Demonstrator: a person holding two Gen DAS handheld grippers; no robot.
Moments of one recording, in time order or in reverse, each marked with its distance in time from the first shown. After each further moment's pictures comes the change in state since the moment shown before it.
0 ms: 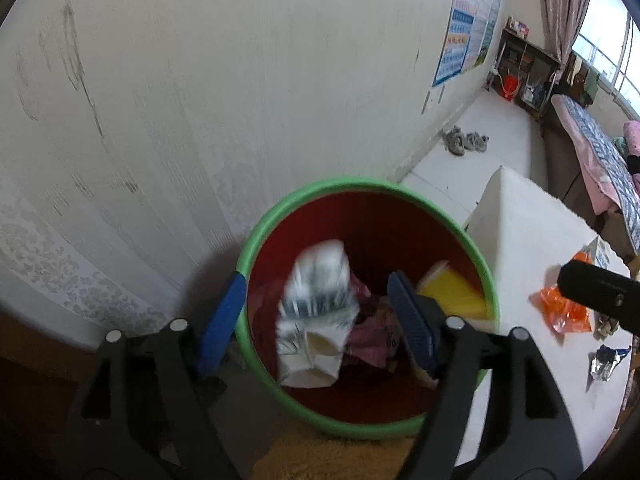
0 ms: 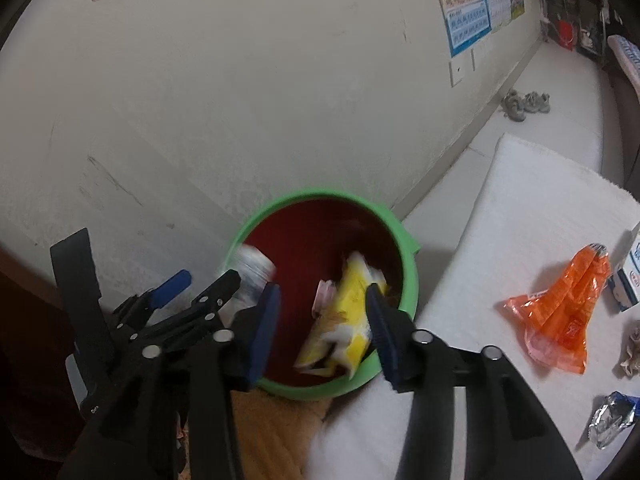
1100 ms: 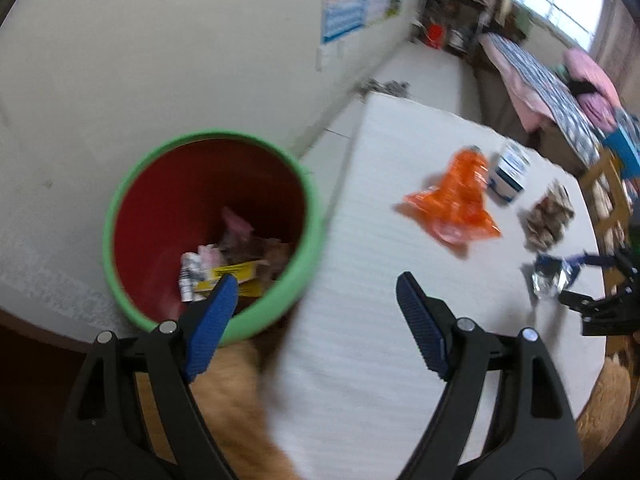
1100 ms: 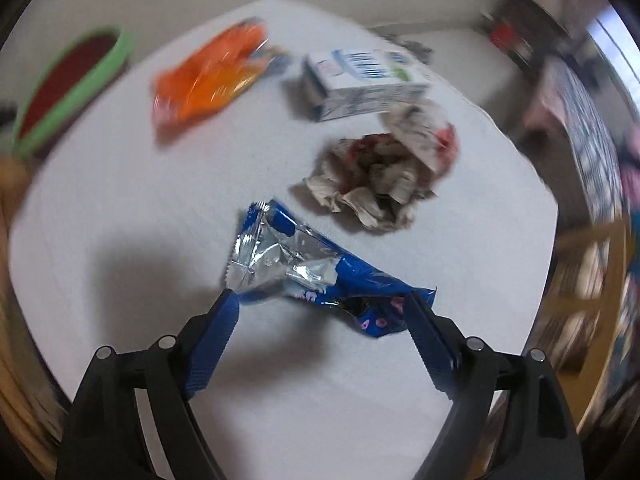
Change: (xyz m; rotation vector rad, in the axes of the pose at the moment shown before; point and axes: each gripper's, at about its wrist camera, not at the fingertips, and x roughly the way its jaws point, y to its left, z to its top) left arm -0.041 -0.145 -0.068 0.226 0.098 -0.163; right arm -0.088 -0.239 -0.133 -0.232 0.311 -0.532
